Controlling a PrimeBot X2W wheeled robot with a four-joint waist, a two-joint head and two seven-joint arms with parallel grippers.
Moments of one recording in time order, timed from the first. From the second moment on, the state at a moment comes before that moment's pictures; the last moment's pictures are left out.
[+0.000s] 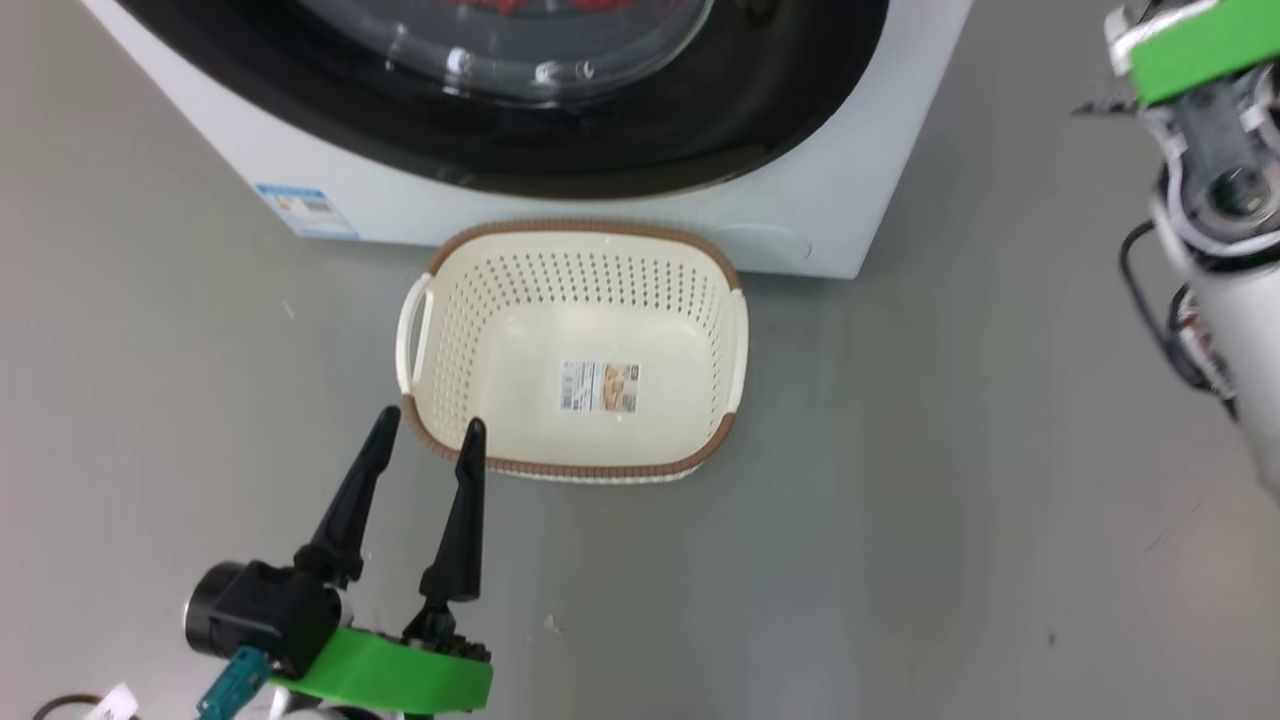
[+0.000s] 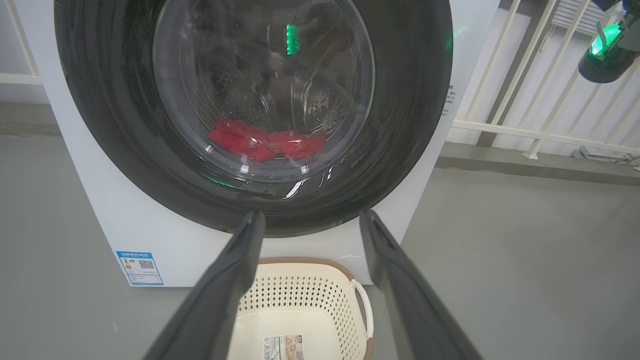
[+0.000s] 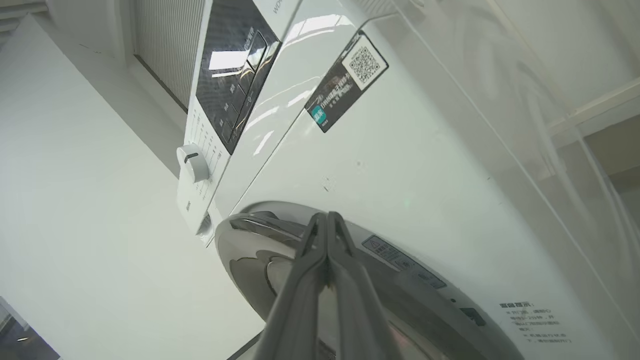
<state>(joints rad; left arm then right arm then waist) -0.16 0.04 -0.15 0.06 -0.25 -0.06 -0.25 -1.00 -0.32 0.34 0.40 1.33 0.13 -0.10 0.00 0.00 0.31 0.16</state>
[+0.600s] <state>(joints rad) -0.24 0.04 -0.18 0.07 -0.26 -0.07 -0.25 -1.21 -0.40 0.35 0.57 1.67 0.13 0.38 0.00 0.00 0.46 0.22</state>
